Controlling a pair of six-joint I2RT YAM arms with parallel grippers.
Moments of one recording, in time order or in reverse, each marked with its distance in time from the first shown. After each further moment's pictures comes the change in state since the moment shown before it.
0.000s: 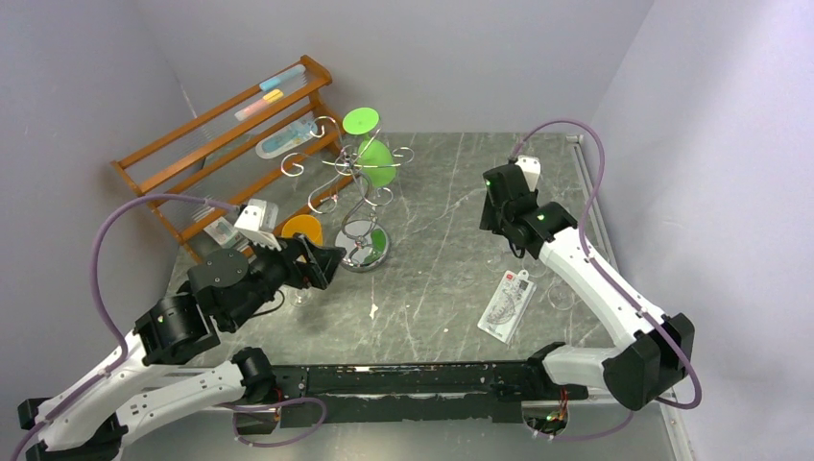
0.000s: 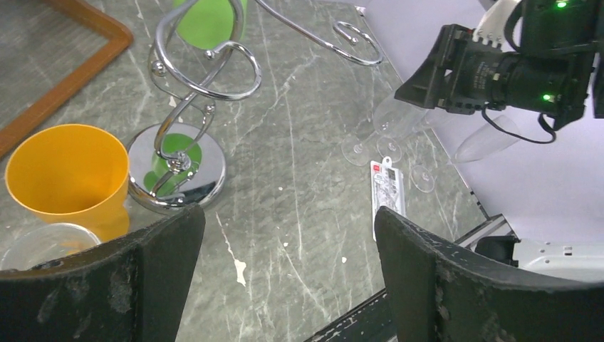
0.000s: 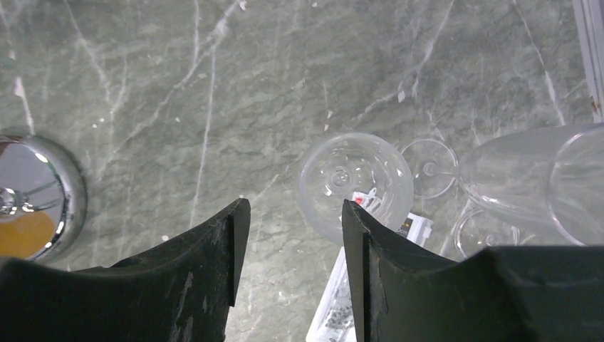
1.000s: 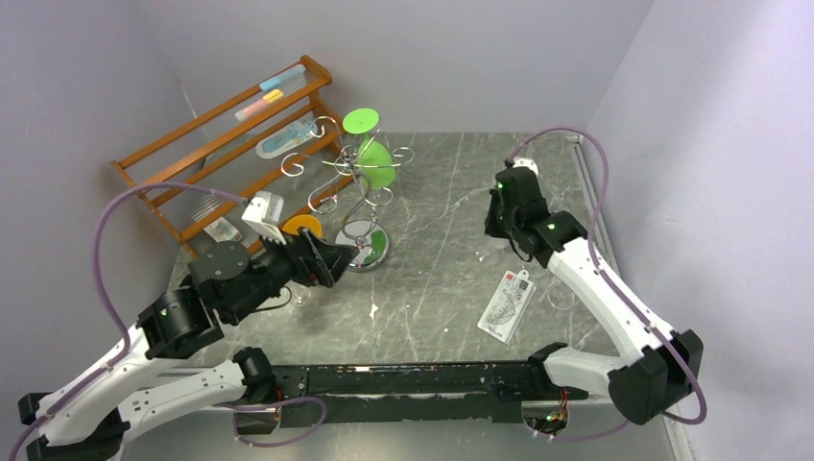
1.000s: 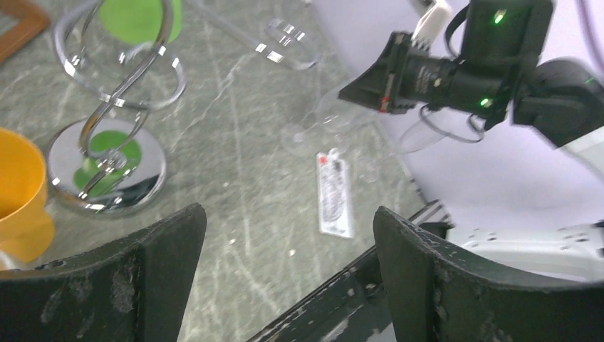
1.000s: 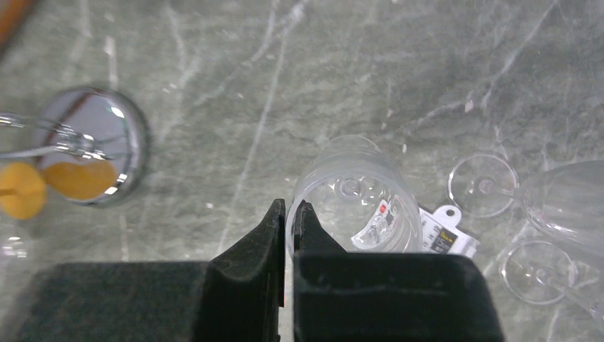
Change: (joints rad) left arm 0.000 0.040 0.000 0.050 0.122 -0.085; right arm -0.046 -0.050 -0.084 0.097 -0.226 -0.090
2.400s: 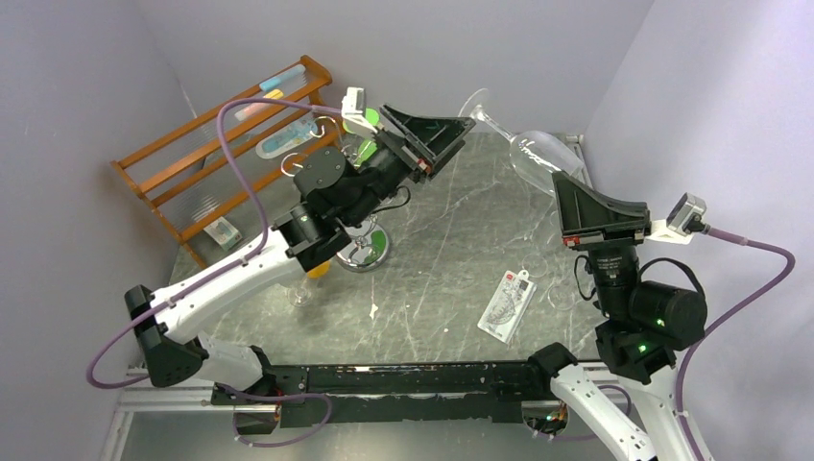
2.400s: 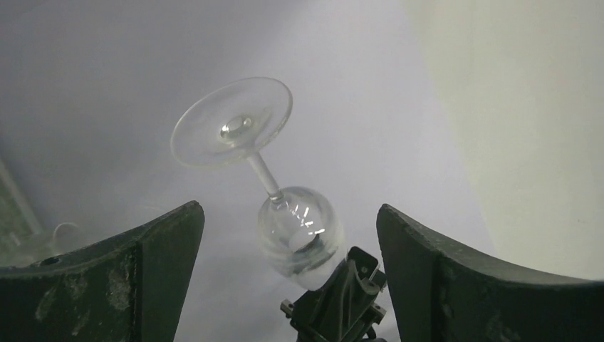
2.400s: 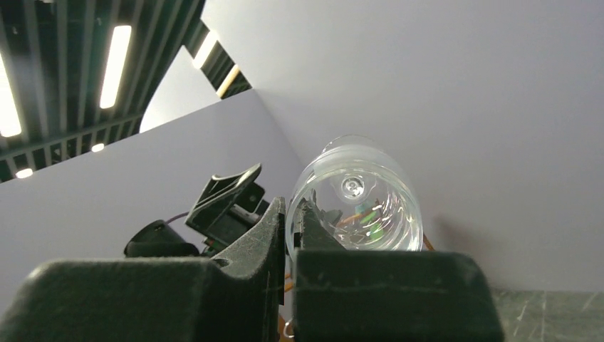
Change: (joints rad) left arm -0.002 0.737 0.482 0.784 0.166 -0.562; right arm 0.000 -0.730 -0.165 0.902 -0.214 0.278
